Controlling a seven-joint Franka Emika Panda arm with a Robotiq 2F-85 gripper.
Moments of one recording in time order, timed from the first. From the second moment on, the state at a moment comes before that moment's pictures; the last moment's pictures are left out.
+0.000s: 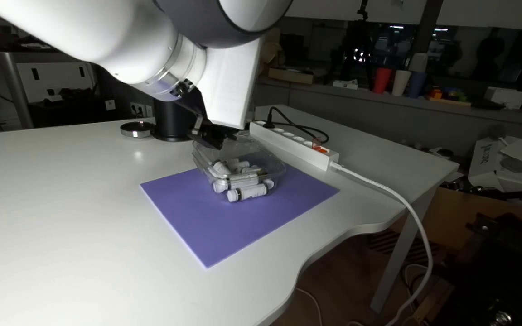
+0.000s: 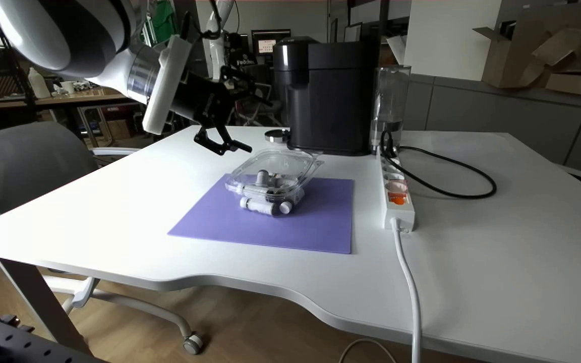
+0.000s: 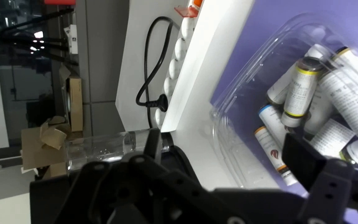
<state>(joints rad) 0.09 0.32 0.19 -2.36 -1.51 2.10 0.97</state>
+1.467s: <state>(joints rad) -0.16 0.11 0.05 -2.74 -0.75 3.09 0.11</state>
